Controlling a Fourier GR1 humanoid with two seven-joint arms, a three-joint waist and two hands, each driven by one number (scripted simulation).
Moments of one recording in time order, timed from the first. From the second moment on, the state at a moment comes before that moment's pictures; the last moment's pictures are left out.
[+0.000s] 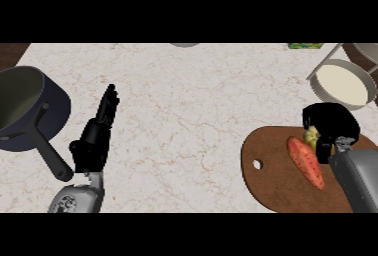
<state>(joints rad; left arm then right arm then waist) -0.14 0.03 -0.07 -1.57 -0.17 0.17 0.06 -0.36 -0.41 0.09 -1.25 1.23 0.42 0.20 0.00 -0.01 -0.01</state>
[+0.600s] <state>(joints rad) -0.12 0.04 -0.06 -1.59 -0.17 0.16 0.05 -0.37 -0.47 -0.09 -1.64 1.18 0.53 0.35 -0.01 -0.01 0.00</state>
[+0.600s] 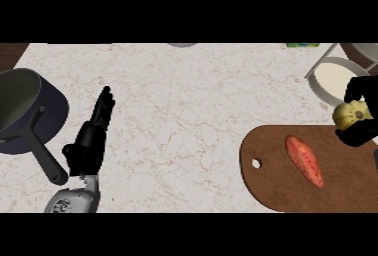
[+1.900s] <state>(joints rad) -0.13 0.01 -0.10 -1.55 -0.18 0.18 0.02 -0.91 -0.63 -0.39 -1.35 0.95 0.64 0.42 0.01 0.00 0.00</state>
